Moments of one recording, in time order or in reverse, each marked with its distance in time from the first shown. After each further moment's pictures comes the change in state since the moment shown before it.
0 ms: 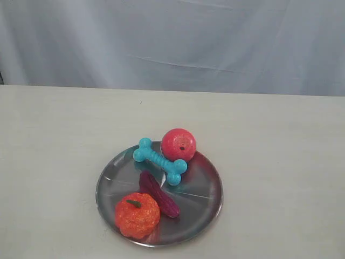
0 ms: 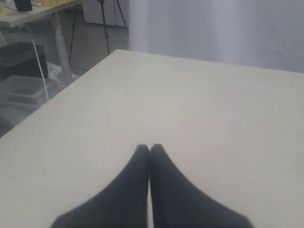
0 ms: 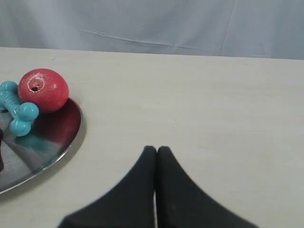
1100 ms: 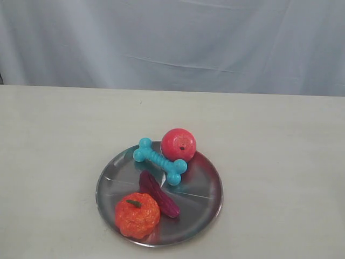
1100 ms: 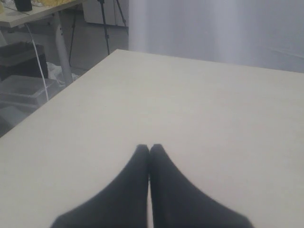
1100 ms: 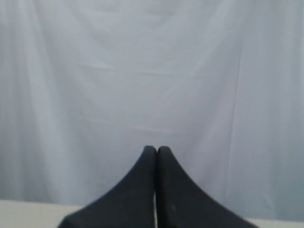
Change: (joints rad) left arm 0.000 0.000 0.000 0.000 0.000 0.000; right arm 0.000 0.000 0.001 0.000 -0.575 0.004
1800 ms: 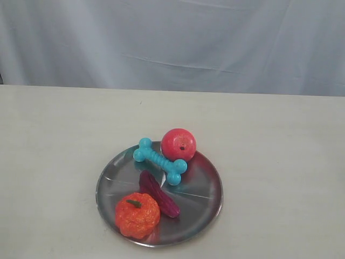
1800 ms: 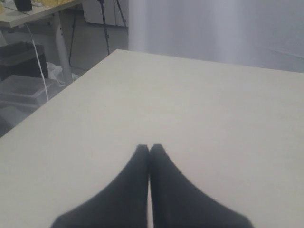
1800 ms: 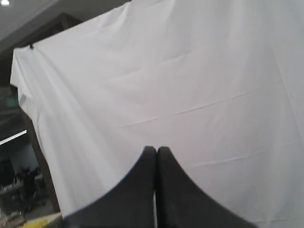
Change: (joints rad) left arm 0.000 0.000 0.000 0.000 0.000 0.000; right arm 0.033 0.302 -0.410 -0.106 0.055 0.490
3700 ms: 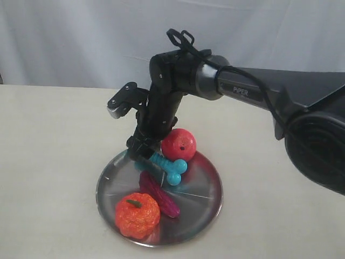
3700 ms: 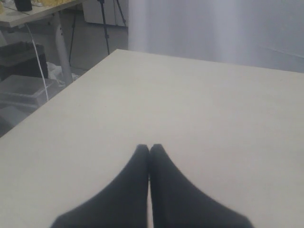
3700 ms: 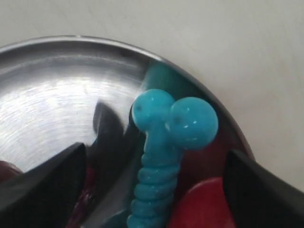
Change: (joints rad) left arm 0.000 0.000 0.000 0.000 0.000 0.000; right arm 0.505 2.019 -1.534 0.171 1.114 -1.044
